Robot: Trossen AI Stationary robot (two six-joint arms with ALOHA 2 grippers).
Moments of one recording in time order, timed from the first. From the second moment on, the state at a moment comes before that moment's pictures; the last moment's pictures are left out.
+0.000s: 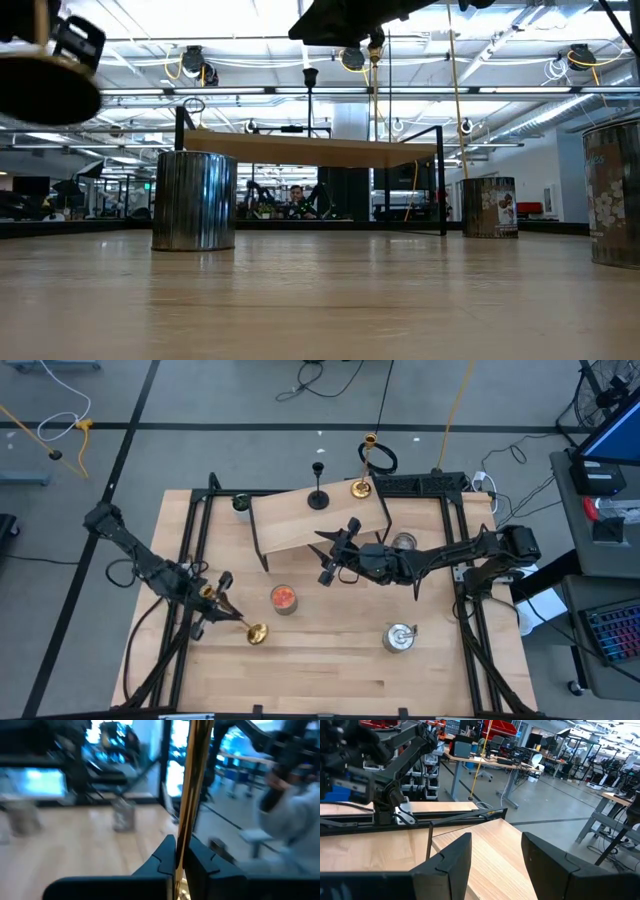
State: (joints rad) left arm -0.68 0.48 0.18 0.30 -0.30 -0.10; right arm 0.09 1.61 1.08 0.44 0.60 -0.14
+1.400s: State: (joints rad) left arm 0.21 0.90 0.76 -0.04 -0.44 -0.08; right arm 0.09 1.61 1.08 0.44 0.60 -0.06
